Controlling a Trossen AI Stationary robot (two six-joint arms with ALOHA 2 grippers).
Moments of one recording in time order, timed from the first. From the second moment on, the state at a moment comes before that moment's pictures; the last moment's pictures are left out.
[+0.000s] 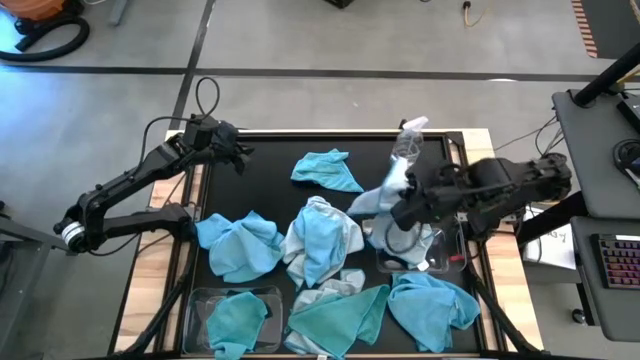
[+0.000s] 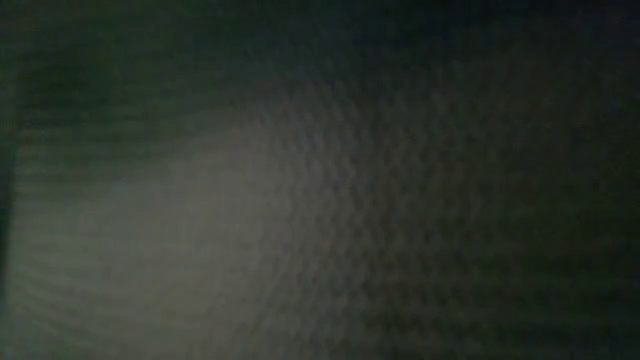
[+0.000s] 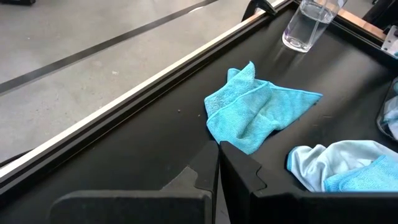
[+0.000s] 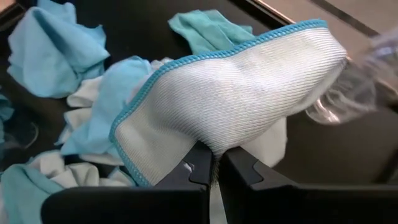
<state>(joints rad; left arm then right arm) 0.80 0.90 0.75 -0.45 0.15 -0.09 0.29 1.40 1.75 -1.51 0.51 1.03</state>
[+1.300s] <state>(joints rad) 0.80 0.90 0.75 -0.44 0.15 -0.09 0.63 1.42 1.34 -1.57 0.28 1.72</state>
